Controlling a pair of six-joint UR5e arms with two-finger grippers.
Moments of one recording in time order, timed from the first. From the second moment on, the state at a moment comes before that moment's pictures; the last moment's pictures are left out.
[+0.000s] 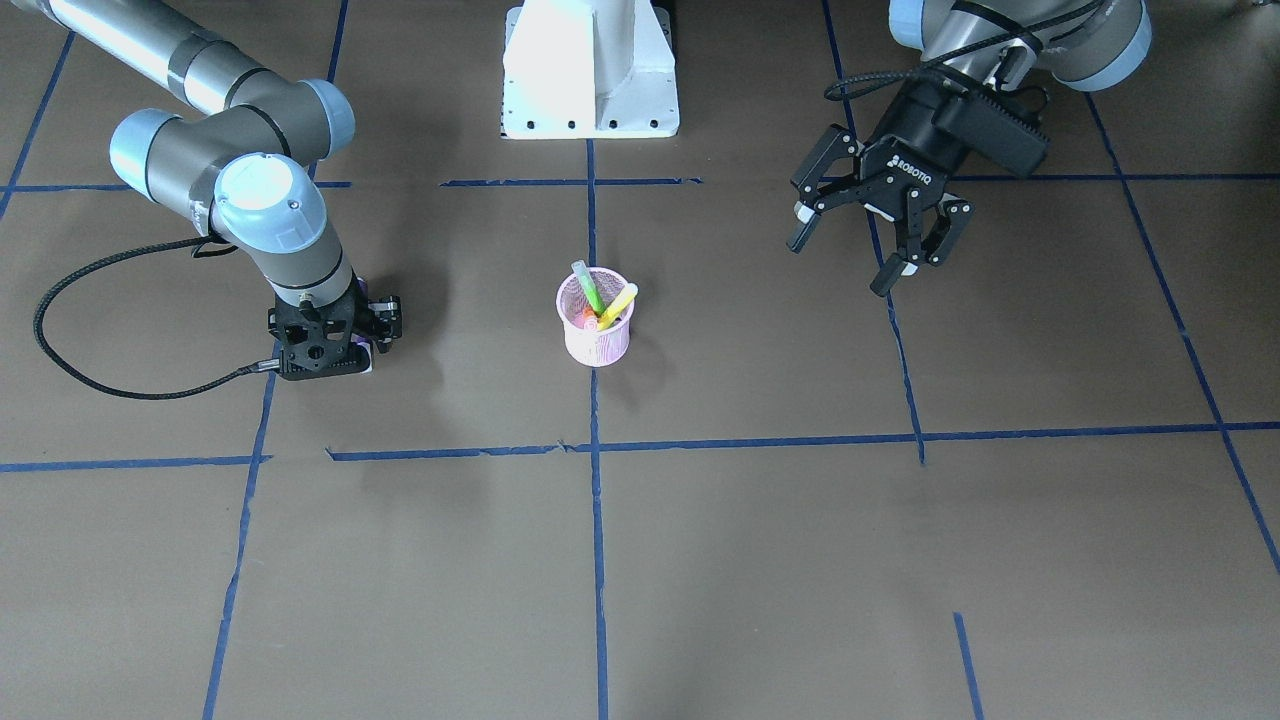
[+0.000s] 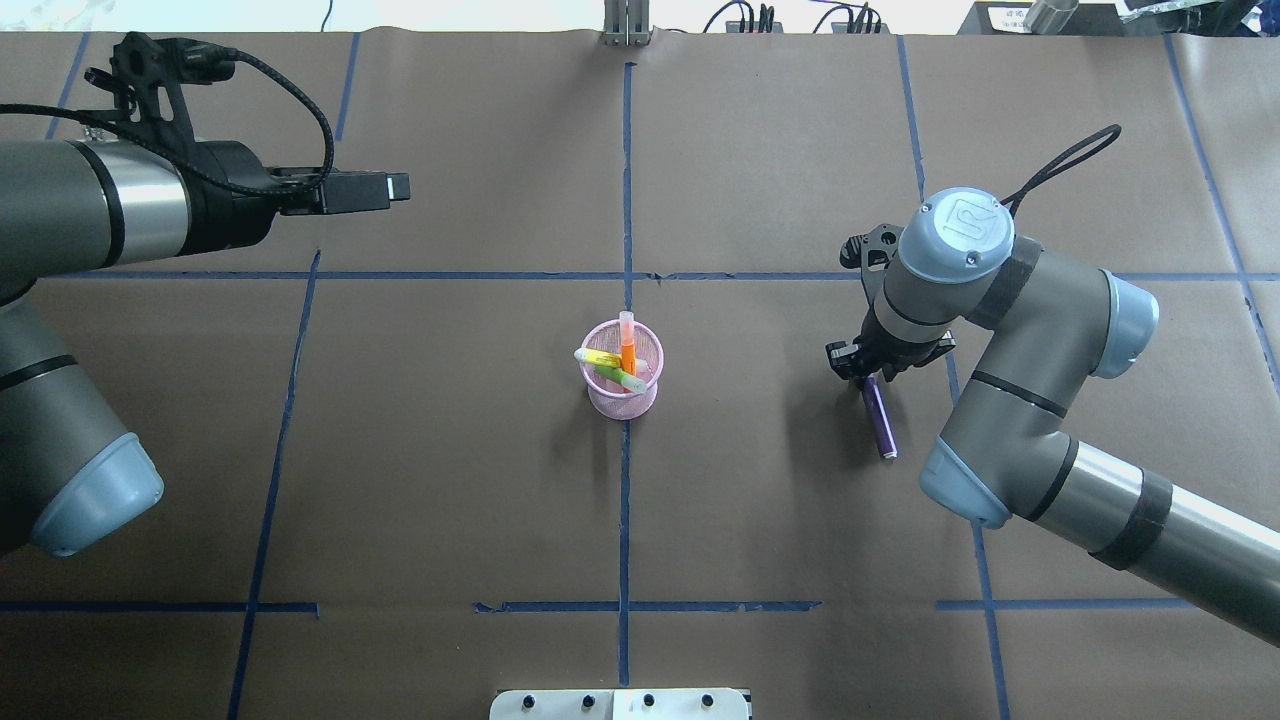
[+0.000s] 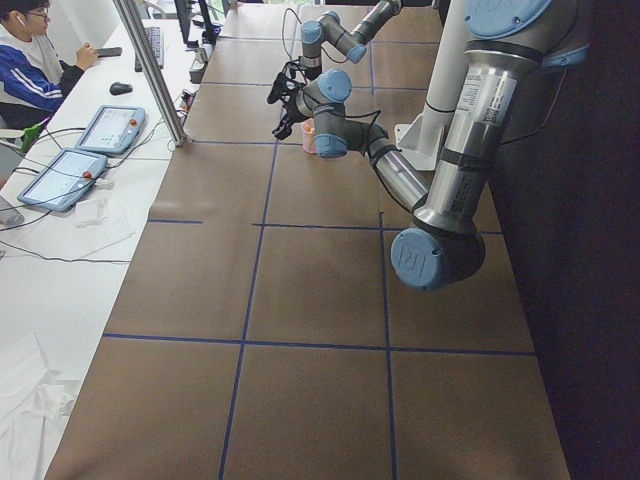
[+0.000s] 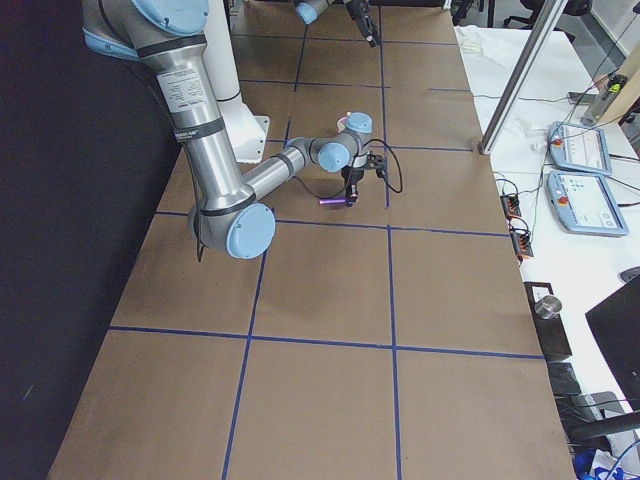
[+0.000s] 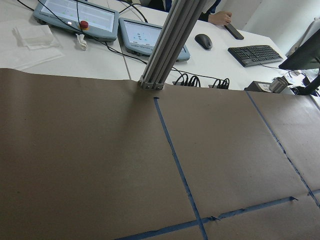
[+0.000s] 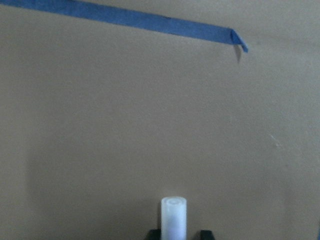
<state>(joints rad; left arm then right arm) -0.78 -1.85 -1.99 -2.30 -1.73 -1.09 0.67 -1.17 1.64 -1.48 1.99 0.88</state>
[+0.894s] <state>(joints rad) -0.78 -1.82 -1.98 -2.29 -1.74 -1.06 0.72 -1.17 1.77 -1.48 1.99 0.89</state>
